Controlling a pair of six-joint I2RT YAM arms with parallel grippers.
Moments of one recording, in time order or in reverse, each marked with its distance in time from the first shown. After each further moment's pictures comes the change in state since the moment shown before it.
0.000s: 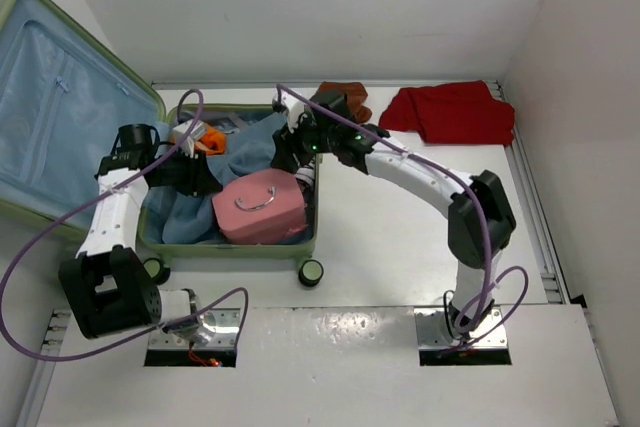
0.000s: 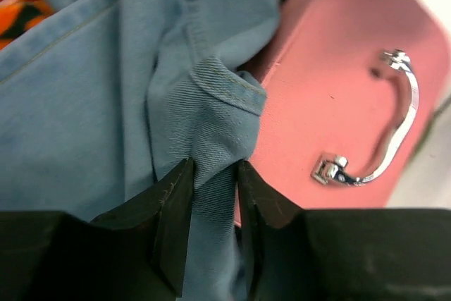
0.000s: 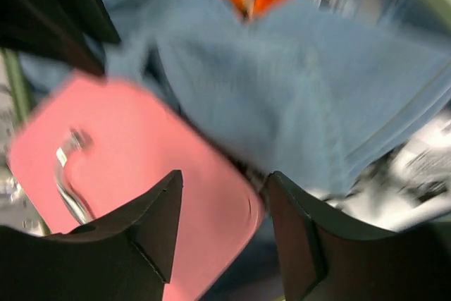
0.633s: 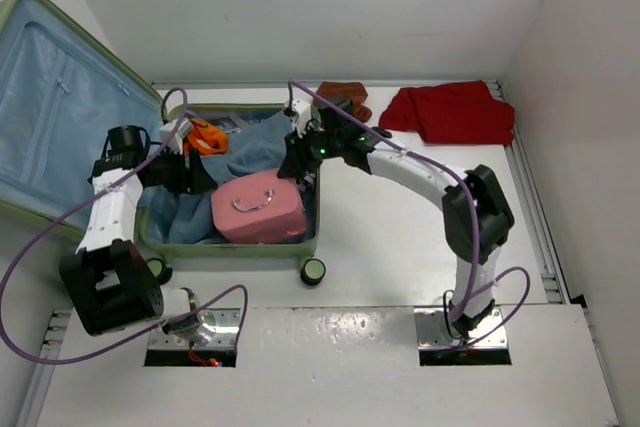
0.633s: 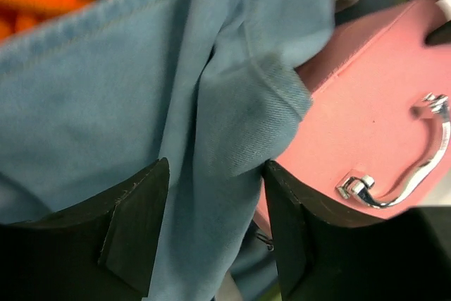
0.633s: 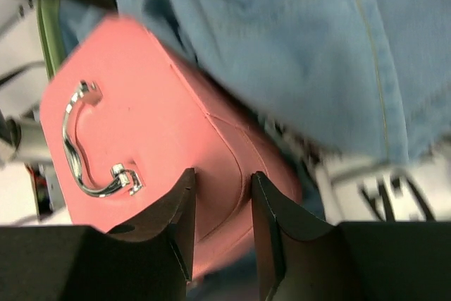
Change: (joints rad) left arm 0.079 0.016 -0.021 0.076 -0.052 -0.124; right arm -0.044 0.050 -0.072 0.010 -0.180 0.108
